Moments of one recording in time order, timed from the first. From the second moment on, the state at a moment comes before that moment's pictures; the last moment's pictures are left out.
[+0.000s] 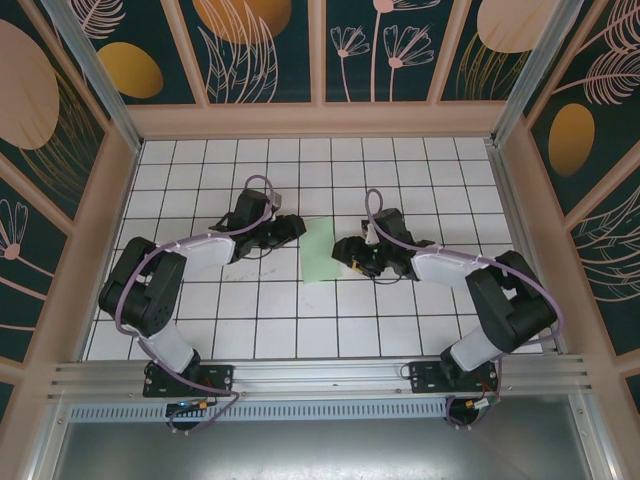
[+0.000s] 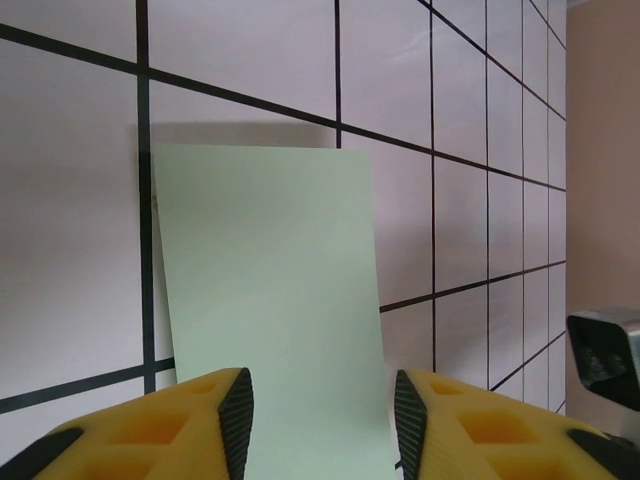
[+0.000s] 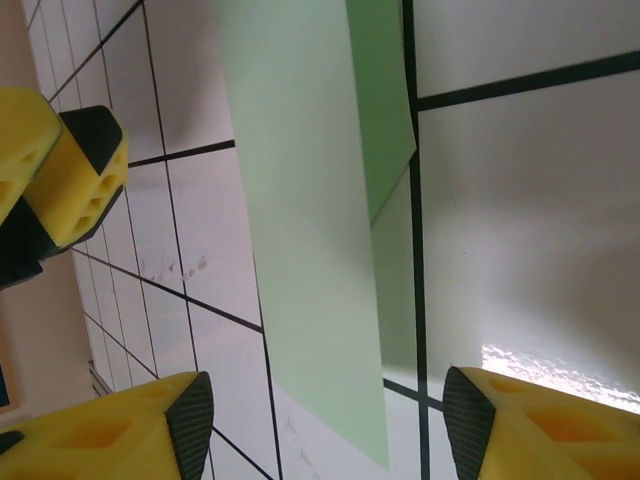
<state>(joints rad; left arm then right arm) -0.45 1.71 0.86 0.13 0.44 -0.85 0.55 1.55 0.70 0.02 -0.50 0.88</state>
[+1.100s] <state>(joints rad) -0.46 1.84 0.88 0.20 0.50 -0.89 0.57 1.64 0.67 0.12 -0.62 0.93</state>
